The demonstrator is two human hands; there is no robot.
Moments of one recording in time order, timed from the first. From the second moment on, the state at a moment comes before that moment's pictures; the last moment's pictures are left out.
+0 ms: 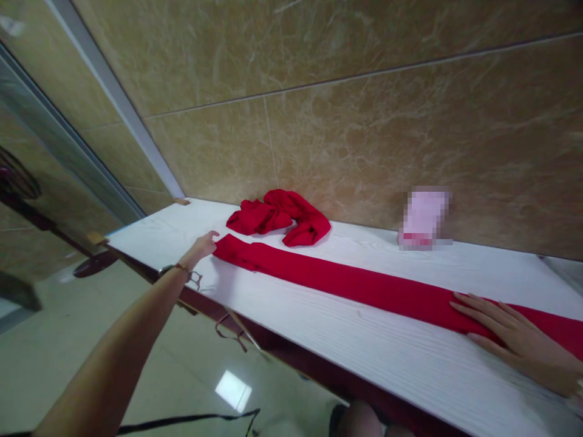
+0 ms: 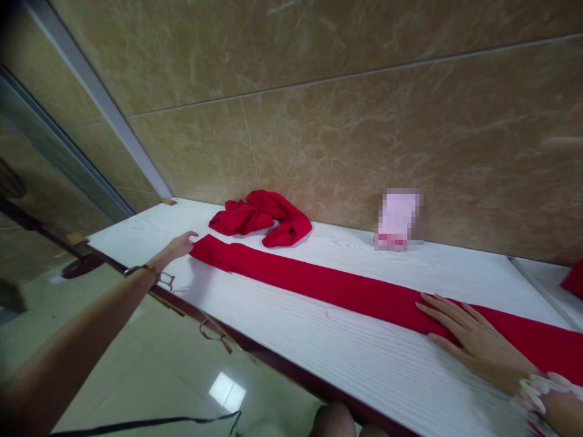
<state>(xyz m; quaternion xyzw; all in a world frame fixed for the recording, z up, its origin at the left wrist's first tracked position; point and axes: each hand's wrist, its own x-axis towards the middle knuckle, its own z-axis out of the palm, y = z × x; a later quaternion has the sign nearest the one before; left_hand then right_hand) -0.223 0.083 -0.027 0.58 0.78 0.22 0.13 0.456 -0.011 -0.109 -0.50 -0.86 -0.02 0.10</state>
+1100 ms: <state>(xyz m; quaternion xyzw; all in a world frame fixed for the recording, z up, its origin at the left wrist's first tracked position) -0.246 0.054 -0.024 0.65 0.74 -0.01 -0.14 0.179 0.063 -0.079 -0.25 -0.96 0.10 0.07</state>
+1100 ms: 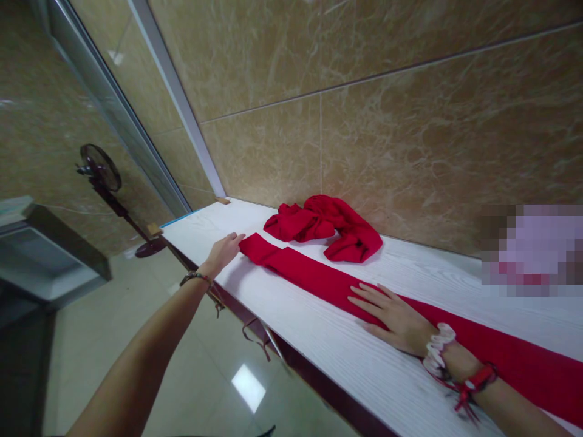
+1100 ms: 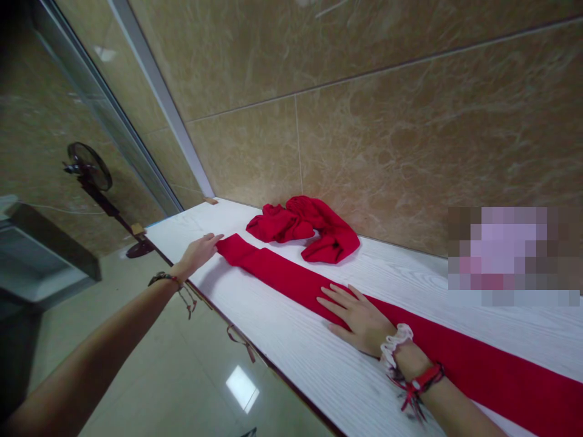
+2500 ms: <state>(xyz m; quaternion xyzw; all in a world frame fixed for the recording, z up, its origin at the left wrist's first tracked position) -0.228 0.062 -0.046 0.88 0.46 -0.07 -0.06 0.180 0.060 -0.090 -0.16 -0.97 -0.01 0.19</state>
